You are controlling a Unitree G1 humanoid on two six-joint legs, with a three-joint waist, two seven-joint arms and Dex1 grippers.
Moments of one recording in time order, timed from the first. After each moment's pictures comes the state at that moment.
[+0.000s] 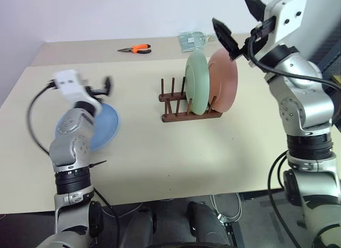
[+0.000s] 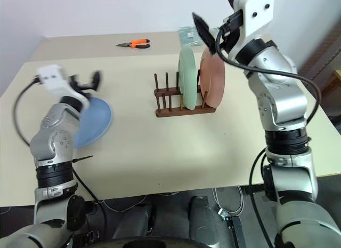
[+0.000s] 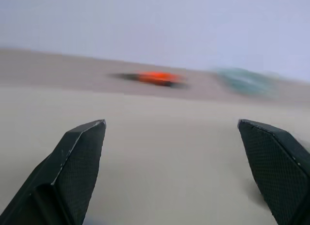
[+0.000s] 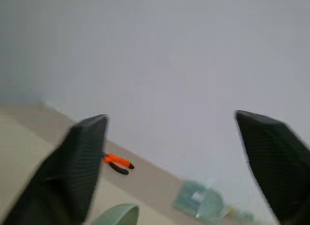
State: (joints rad) left arm -0.53 0.27 0.44 -0.05 -0.31 0.51 0.14; right arm -0.83 -0.63 0.02 -0.09 0.40 0.23 0.43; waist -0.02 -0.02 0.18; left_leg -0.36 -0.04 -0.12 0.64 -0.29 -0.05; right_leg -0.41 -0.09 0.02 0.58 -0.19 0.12
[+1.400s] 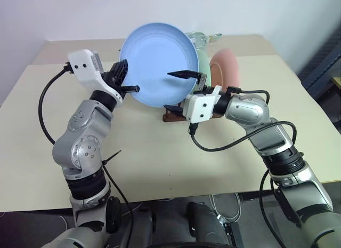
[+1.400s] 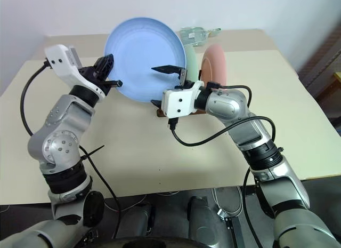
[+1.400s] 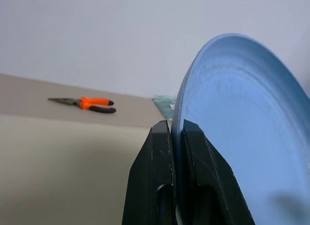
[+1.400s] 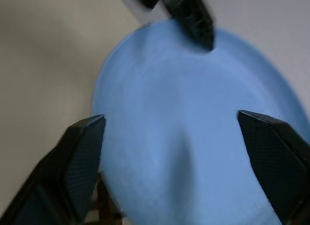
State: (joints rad) left arm -0.60 0.12 0.32 -0.48 -0.51 0.84 -0.04; right arm -0.72 -0.55 0.31 -0.05 -0.22 -0.24 0.70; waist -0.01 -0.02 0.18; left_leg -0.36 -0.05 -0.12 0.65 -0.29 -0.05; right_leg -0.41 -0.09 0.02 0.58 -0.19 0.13
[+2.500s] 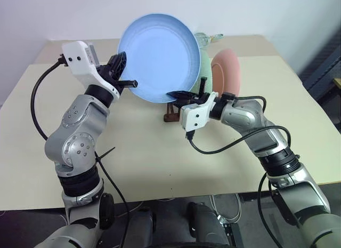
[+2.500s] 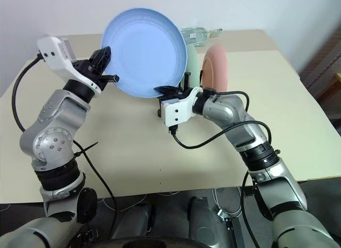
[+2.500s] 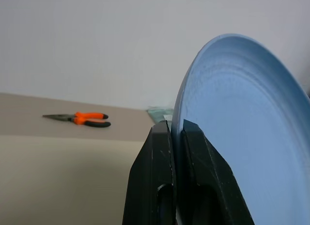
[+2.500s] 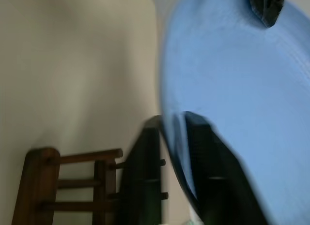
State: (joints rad) left arm -0.60 0.19 0.31 -0.49 -0.62 0.82 0.00; right arm -0.70 -0.53 0.34 0.00 -0.41 -0.32 0.68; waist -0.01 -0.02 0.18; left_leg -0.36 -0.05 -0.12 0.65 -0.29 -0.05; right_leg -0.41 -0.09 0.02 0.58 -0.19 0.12
